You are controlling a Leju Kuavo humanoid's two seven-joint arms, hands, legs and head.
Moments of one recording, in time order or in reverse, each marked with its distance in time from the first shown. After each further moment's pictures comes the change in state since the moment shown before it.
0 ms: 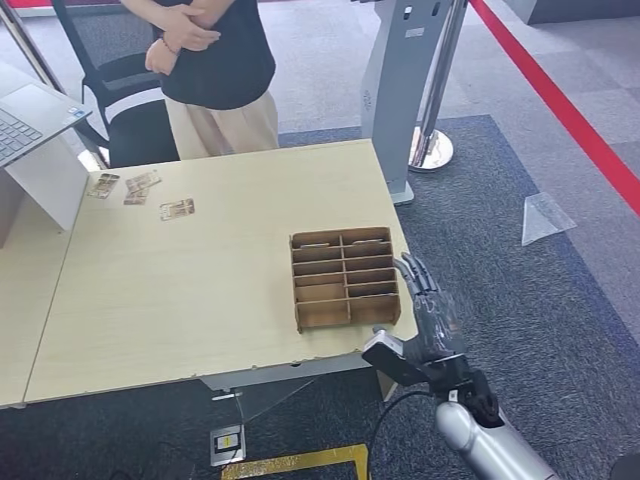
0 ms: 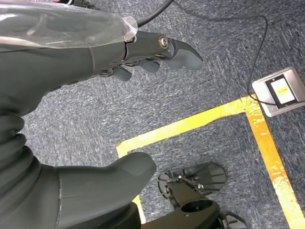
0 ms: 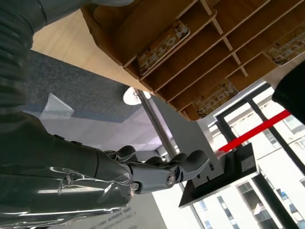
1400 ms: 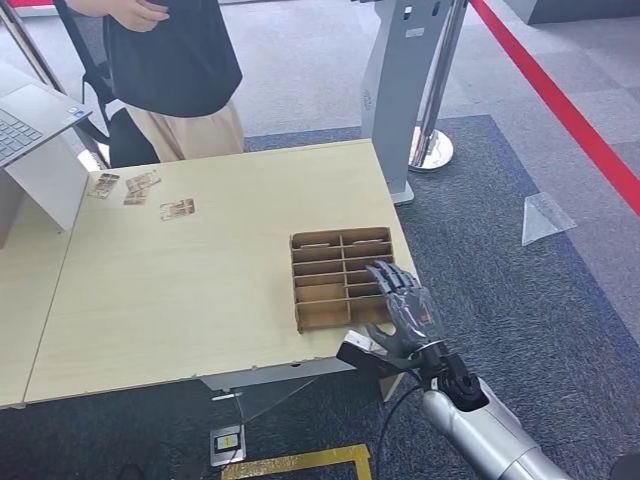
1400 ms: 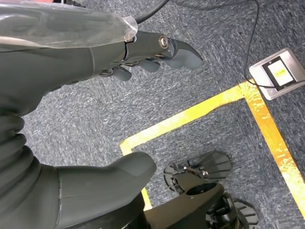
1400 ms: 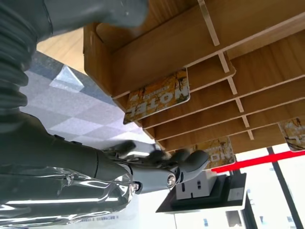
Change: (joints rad) left arm -0.009 -0.013 -0.012 0.000 -0.067 -0.051 0.041; right arm -0.111 0.030 0.058 0.155 0.218 0.106 0.104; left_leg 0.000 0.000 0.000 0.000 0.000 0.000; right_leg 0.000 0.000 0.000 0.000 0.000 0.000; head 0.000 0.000
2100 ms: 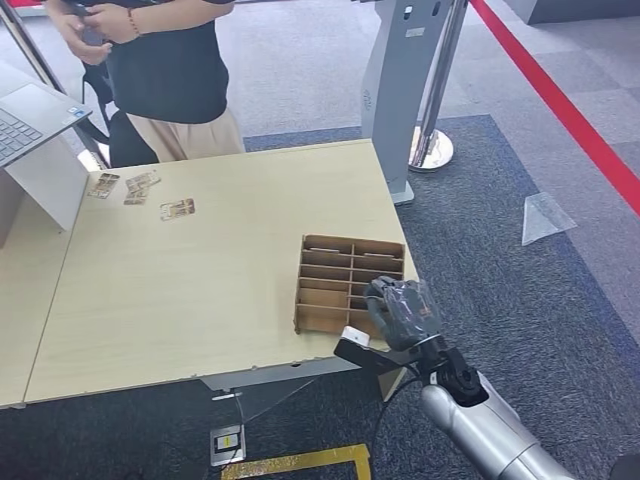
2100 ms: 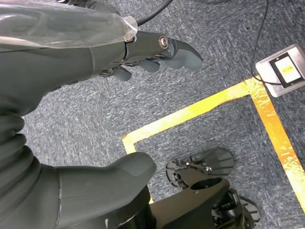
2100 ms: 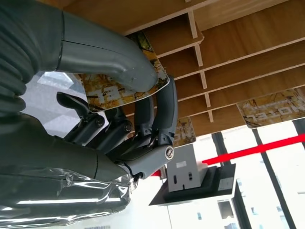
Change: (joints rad) left arm 0.017 -0.011 0.000 0.000 0.030 0.019 -0.008; right arm -0.008 0.000 0.000 -0.046 -0.006 0.018 -0.014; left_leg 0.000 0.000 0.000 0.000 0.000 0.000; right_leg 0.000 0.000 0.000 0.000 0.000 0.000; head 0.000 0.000
